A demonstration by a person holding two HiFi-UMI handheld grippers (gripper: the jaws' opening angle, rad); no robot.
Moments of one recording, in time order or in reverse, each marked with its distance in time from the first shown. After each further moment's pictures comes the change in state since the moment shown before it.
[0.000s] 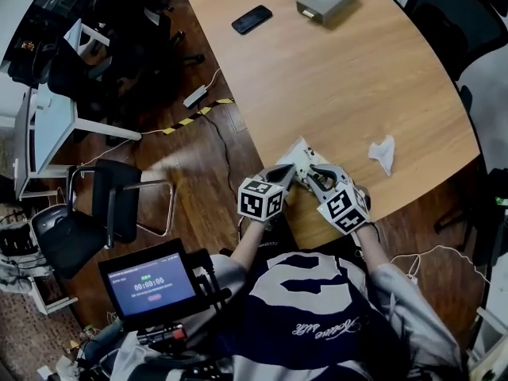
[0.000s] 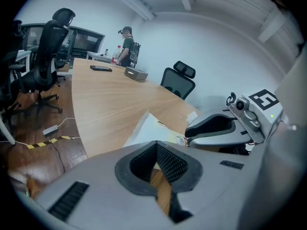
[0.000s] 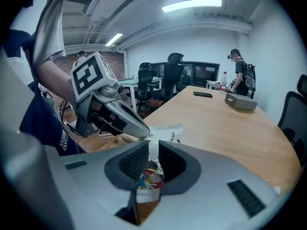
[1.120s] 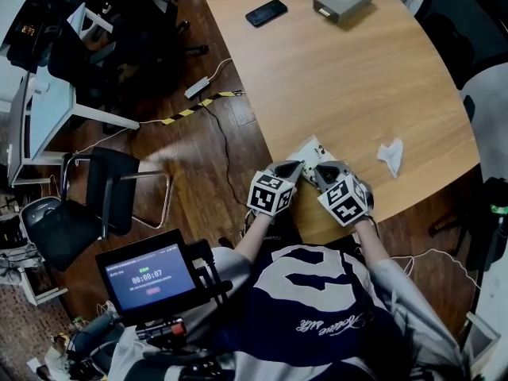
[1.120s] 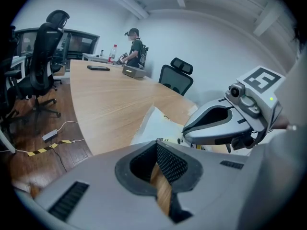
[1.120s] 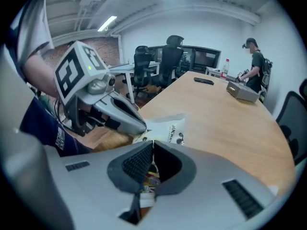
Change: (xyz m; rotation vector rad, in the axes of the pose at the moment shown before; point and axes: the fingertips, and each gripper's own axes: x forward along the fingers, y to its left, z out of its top) left arm 0.016 0.007 -0.022 0.071 0.016 0.000; right arm 0.023 0.000 -0.026 0.023 0.180 -0.015
